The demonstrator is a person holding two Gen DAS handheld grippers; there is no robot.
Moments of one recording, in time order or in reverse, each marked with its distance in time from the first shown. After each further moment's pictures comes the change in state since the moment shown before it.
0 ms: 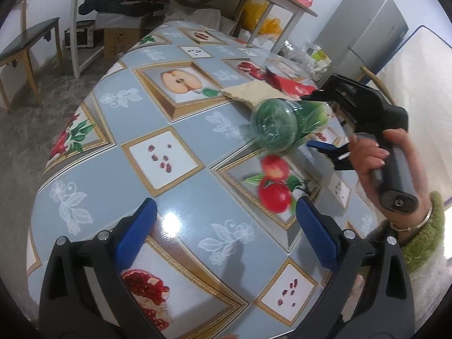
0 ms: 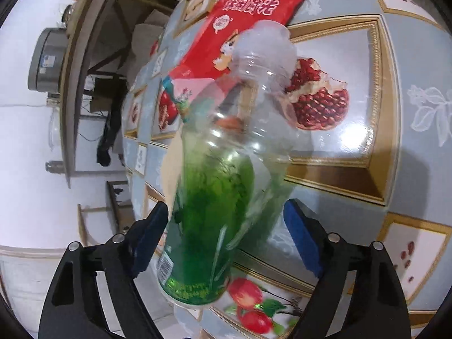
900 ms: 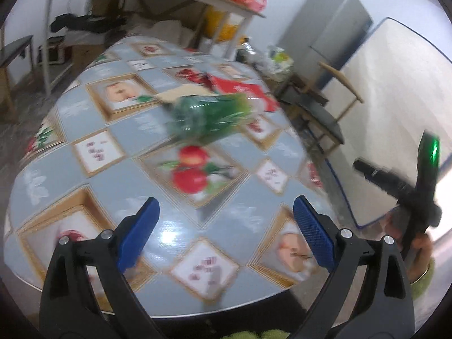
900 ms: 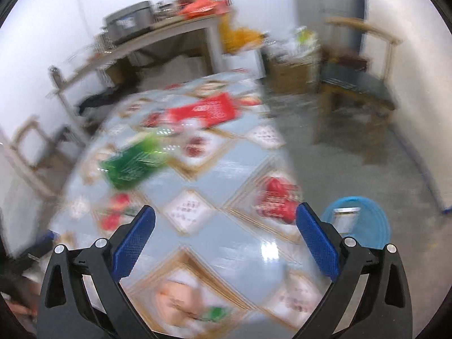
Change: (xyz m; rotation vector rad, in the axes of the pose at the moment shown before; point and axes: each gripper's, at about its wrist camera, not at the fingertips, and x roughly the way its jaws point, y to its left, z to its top) left arm -0.036 -0.070 -0.027 0.066 -0.040 -0.114; right arm -0.223 -0.055 -0.090 -0.698 -0.365 -0.262
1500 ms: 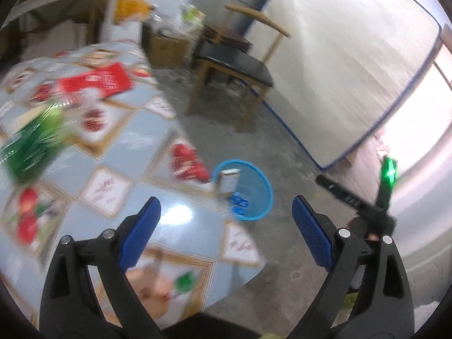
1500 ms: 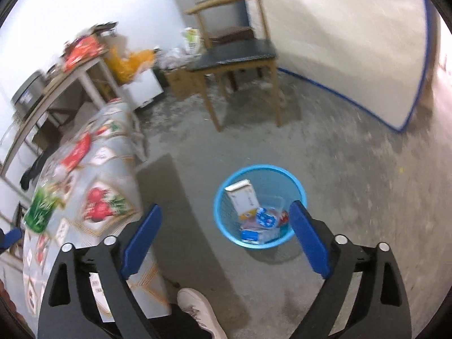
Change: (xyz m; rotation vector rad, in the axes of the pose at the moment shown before) left arm 0.077 -0.220 0.002 0.306 0.188 -0.235; right arm -0.068 -0.248 -0.075 0.359 -0.106 -0.315
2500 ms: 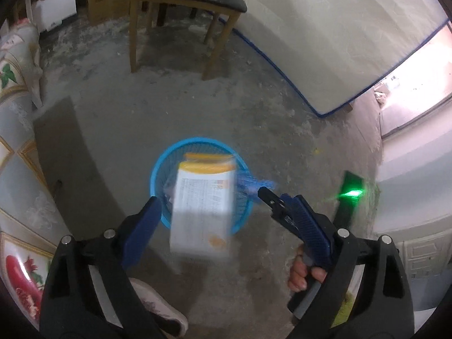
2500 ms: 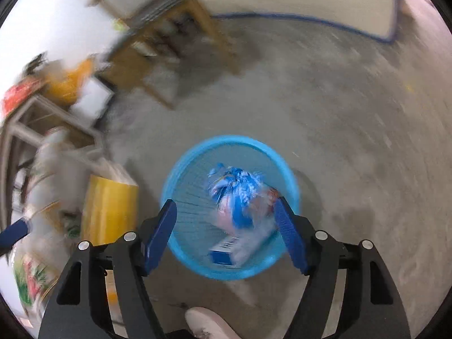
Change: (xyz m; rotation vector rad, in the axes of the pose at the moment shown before) left arm 0.307 -0.129 0.081 0.132 0.412 -0.085; right arm 0.212 -0.162 -0.013 0.442 0.225 -0.040
